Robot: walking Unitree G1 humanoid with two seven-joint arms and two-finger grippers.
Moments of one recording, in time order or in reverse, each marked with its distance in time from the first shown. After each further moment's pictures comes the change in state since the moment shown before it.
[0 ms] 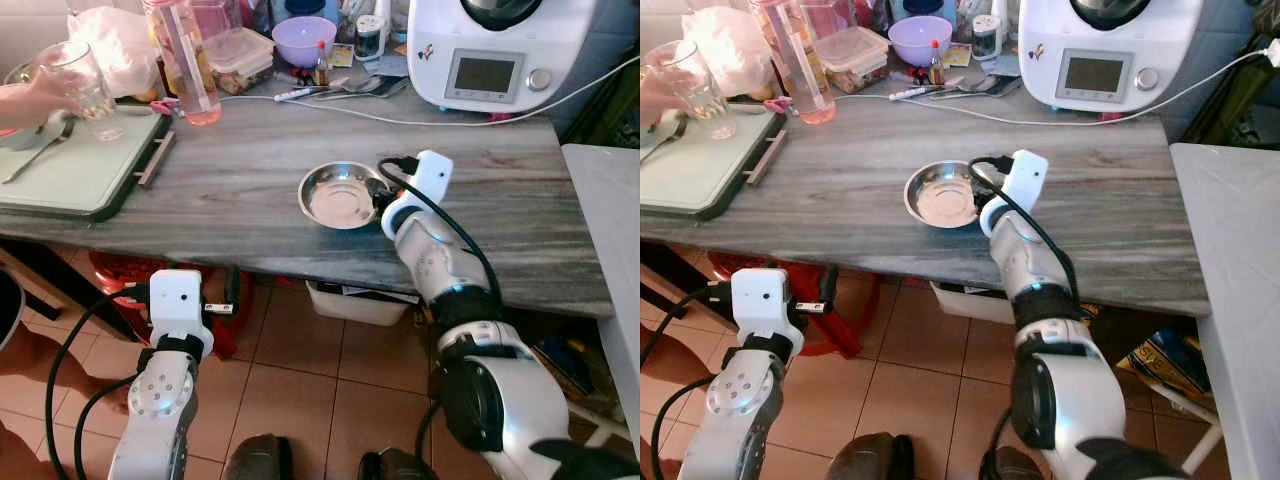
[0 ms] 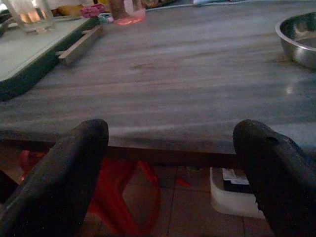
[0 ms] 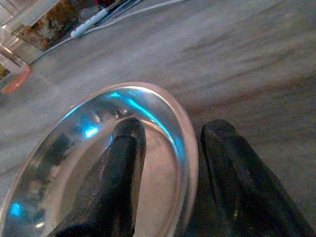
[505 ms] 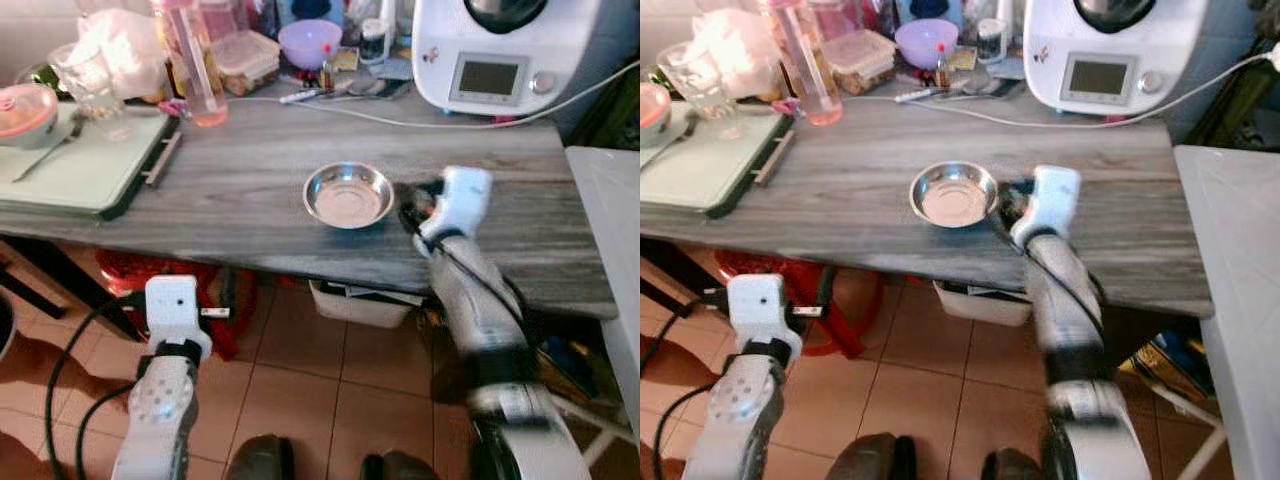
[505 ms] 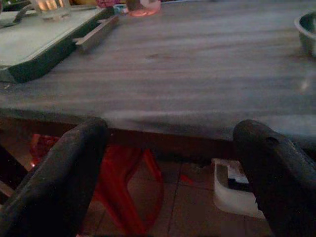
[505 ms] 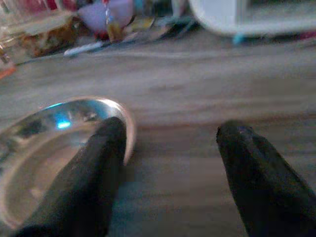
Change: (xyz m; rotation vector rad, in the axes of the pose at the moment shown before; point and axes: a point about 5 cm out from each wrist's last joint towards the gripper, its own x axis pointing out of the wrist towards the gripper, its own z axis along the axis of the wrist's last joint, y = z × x) left arm -0.001 0.001 -0.008 -0.029 0.026 0.029; right arm -0.047 -0.038 -0.002 -0.308 -0.227 -0.017
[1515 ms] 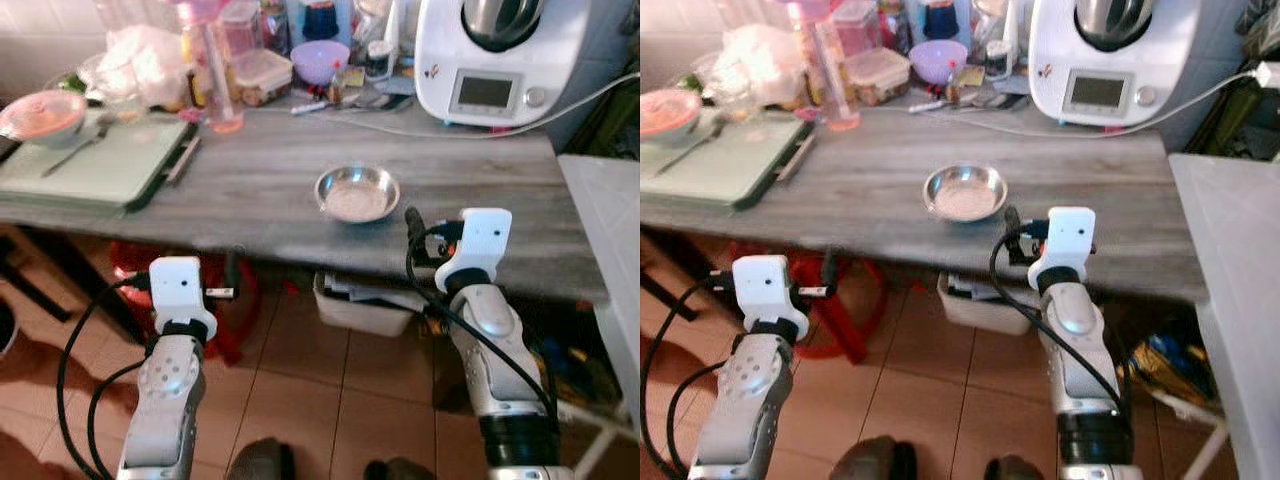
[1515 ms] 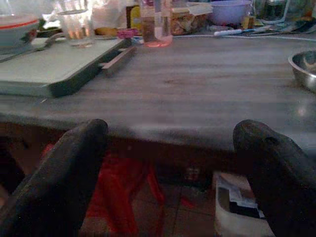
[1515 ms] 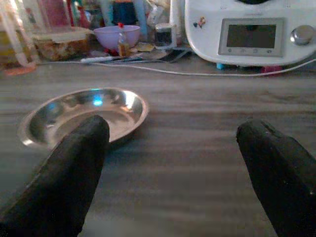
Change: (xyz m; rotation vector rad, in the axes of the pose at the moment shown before) left arm 0.018 -0.001 0.008 -0.020 -0.059 0.010; right arm -0.040 -0.004 -0.008 -0.091 -0.049 -0.028
